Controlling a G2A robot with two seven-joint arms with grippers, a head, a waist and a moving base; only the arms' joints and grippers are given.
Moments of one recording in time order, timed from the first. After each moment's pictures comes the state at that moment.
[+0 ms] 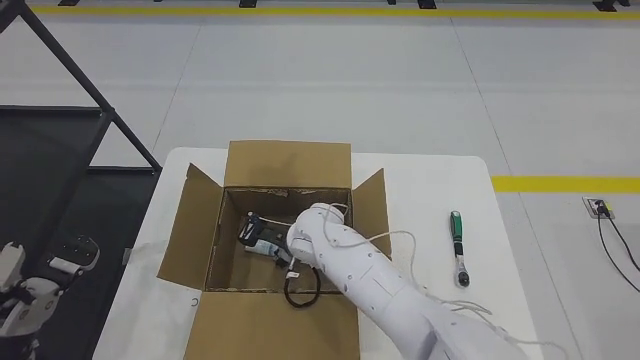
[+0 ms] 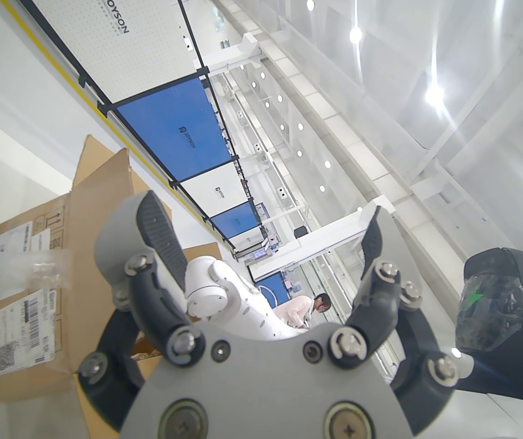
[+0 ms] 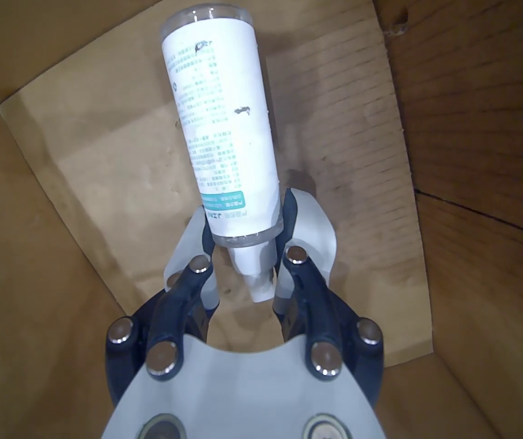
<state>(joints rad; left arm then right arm) 1.75 -1.15 -2.17 -2.04 -0.65 -0.36 -0.60 -0.23 -1.84 0.40 -0.45 -0.95 -0.40 0.72</state>
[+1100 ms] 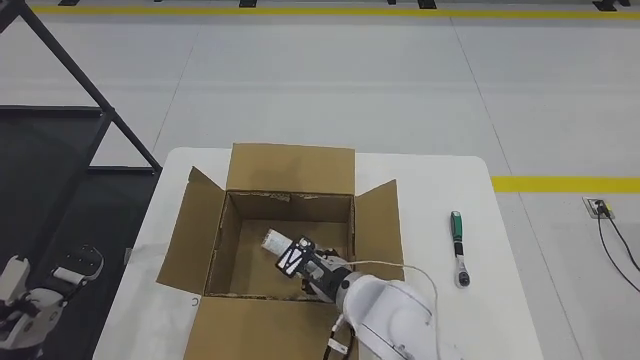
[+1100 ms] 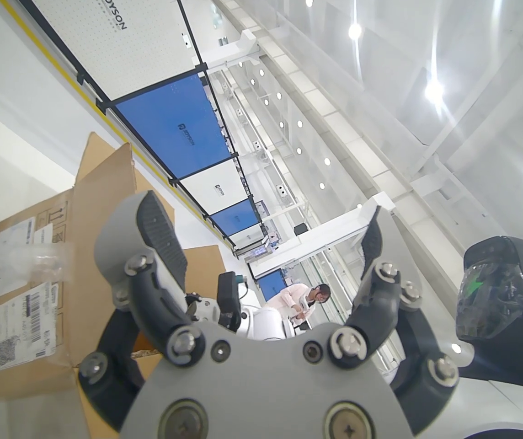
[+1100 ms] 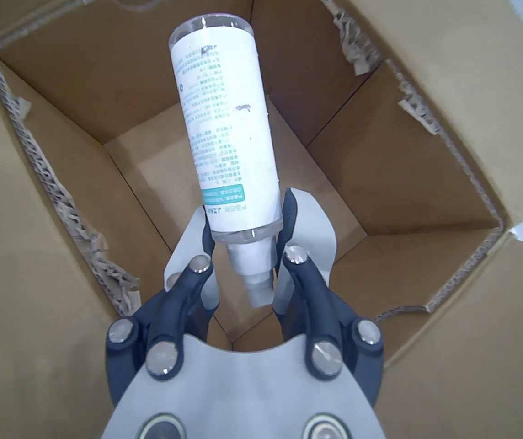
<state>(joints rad) 1.79 -1.17 -2.17 -2.05 -0.65 -0.40 -0.61 -1.05 -1.44 0.94 -1.85 -1.46 -0.24 0.83</state>
